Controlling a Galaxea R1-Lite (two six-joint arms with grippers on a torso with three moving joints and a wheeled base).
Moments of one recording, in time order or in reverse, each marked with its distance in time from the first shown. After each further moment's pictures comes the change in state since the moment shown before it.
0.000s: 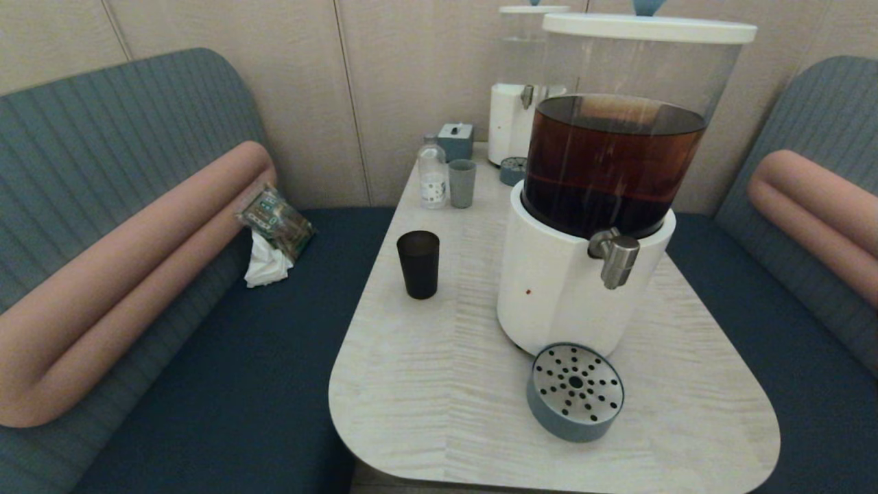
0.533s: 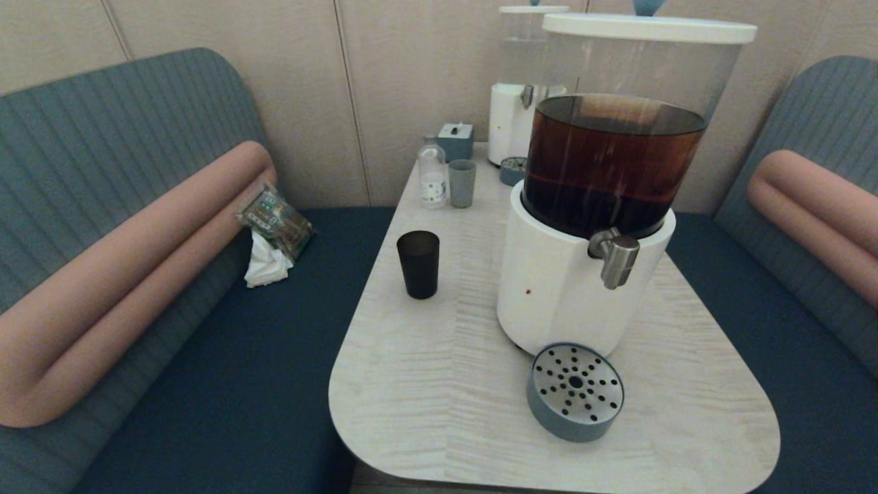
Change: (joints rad) left arm 0.000 0.000 0.001 0.000 0.000 -0.002; right arm 0.000 -0.001 0.000 0.000 0.000 0.000
